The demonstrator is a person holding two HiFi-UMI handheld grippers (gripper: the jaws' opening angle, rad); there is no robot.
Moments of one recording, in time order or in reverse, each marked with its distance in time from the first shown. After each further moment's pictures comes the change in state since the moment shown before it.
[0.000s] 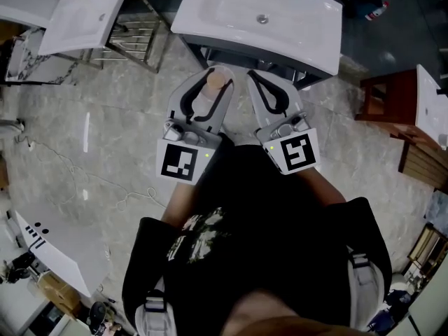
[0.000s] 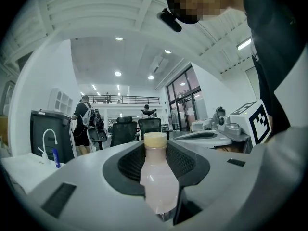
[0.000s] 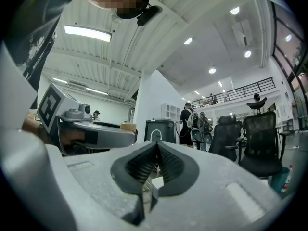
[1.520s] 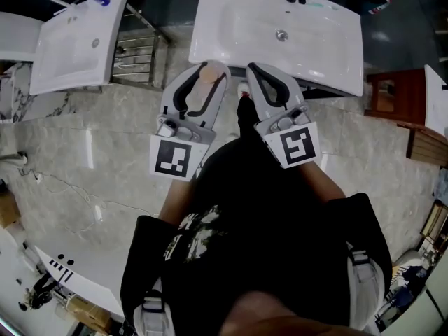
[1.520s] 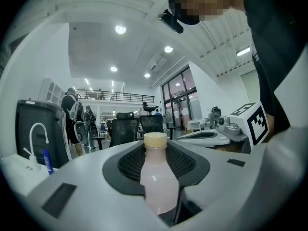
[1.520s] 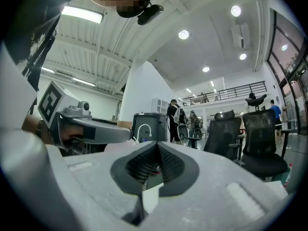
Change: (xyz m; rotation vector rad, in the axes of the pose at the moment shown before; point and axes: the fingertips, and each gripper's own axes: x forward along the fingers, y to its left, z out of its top) left arm 0.085 0.254 -0.056 -0.007 0.007 -0.116; right arm 0.255 -0.028 -0.059 -0.013 0.051 -0.130
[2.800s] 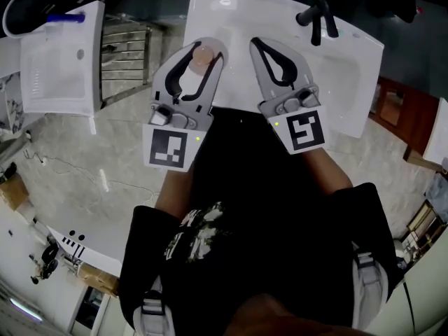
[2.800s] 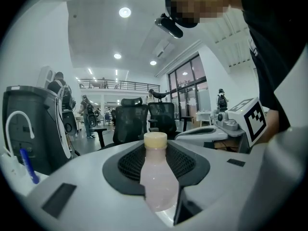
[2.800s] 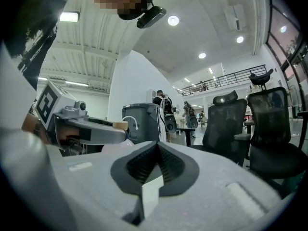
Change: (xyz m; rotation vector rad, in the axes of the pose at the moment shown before) left arm 0.282 0.157 -0.036 -0.029 0.159 0.043; right arm 0.221 -0.241 -0.073 0.094 0.095 0.047
